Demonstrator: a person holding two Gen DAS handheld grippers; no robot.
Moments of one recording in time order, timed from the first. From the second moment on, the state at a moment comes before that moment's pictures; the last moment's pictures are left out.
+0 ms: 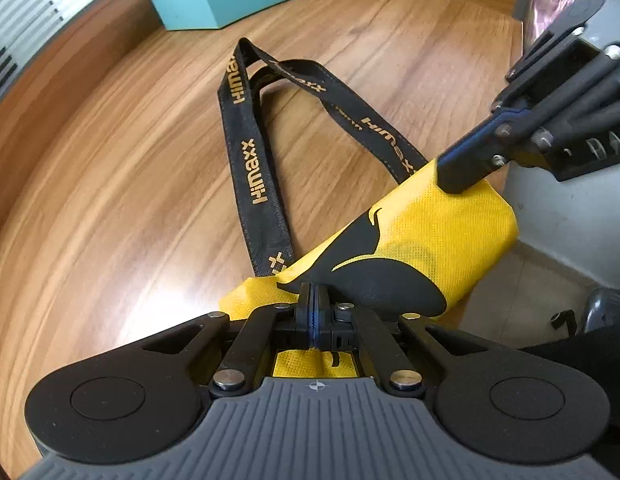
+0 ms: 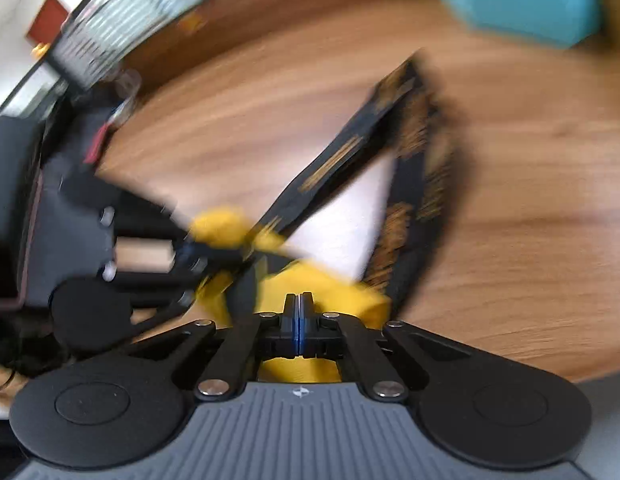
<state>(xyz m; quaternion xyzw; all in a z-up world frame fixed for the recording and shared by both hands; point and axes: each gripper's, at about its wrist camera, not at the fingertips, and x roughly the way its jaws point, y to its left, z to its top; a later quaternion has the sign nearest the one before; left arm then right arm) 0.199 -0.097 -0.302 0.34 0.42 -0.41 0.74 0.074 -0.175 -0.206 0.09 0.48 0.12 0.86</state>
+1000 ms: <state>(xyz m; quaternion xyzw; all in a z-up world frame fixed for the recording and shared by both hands) 0.185 -0.067 -0.299 0.28 0.48 -0.44 0.70 -0.008 -0.022 -0.284 -0.63 0.33 0.16 0.69</state>
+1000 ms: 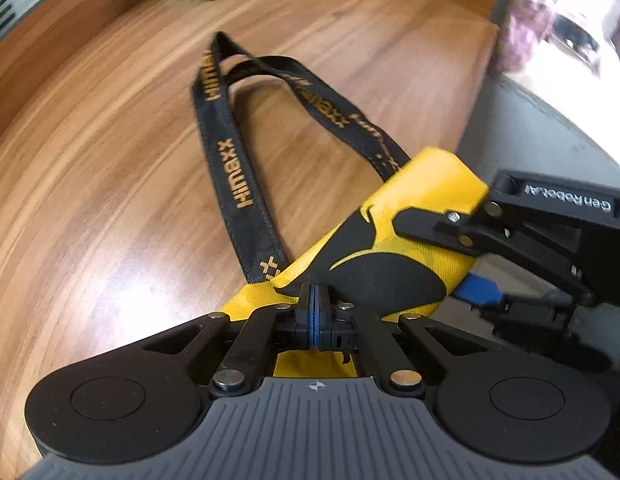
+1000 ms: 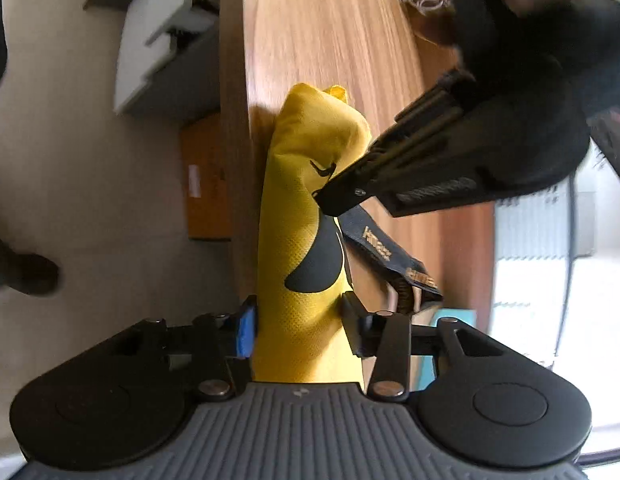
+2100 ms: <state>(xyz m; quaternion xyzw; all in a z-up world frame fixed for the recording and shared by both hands) 0.244 0.038 -0.141 -0.35 0.31 -0.31 0.82 0.168 -0.091 -0.089 -0.50 0.16 0.02 0.85</state>
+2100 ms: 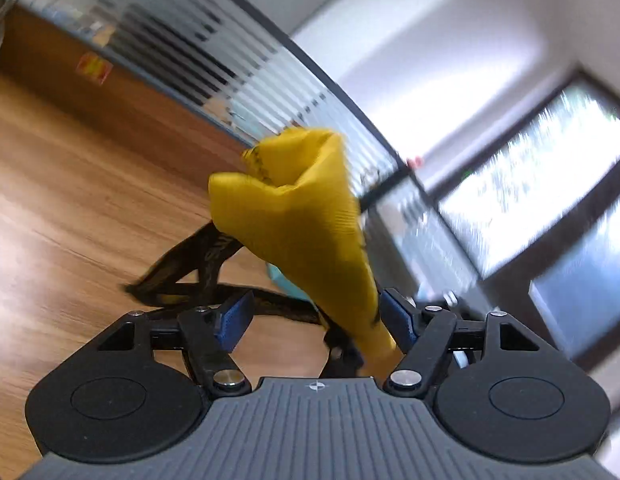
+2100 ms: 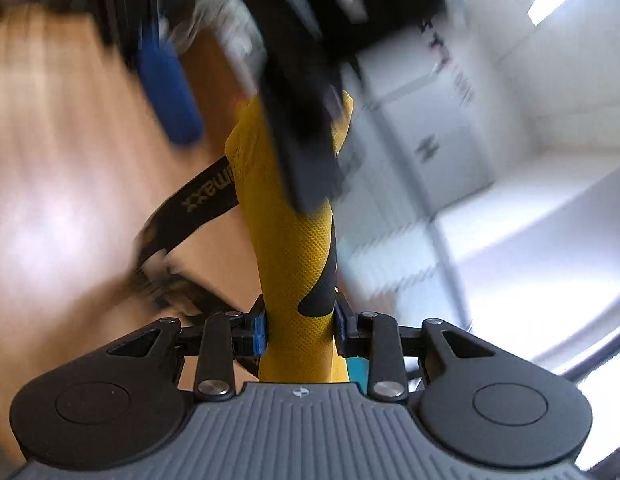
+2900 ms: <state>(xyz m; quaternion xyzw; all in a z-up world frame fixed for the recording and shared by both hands) 0.258 -0.018 -0.065 -0.26 0.21 -0.19 0.92 0.238 -0.176 -0.062 -0.43 0.03 0.09 0.90</state>
